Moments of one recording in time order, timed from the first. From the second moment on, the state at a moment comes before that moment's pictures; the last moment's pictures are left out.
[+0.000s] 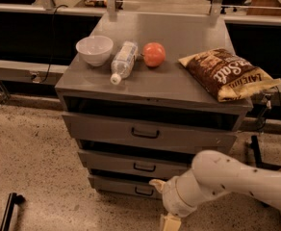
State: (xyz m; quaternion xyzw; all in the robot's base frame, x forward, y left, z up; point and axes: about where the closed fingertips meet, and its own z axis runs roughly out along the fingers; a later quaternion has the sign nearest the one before) arm 0.350 -0.040 0.569 -0.68 0.68 0.24 0.18
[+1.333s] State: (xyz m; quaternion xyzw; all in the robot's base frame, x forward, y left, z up) arm 0.384 -0.066 0.490 -0.62 0.67 0.23 0.35
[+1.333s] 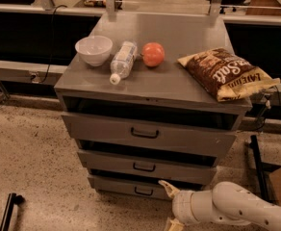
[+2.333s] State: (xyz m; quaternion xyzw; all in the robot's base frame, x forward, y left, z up) arm 0.398 -0.073 0.356 -0.54 0.63 0.33 0.45
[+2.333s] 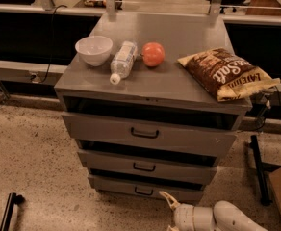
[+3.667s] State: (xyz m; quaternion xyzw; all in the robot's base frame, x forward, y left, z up) arm 0.445 -0.106 0.285 -0.58 0.70 0.18 0.39
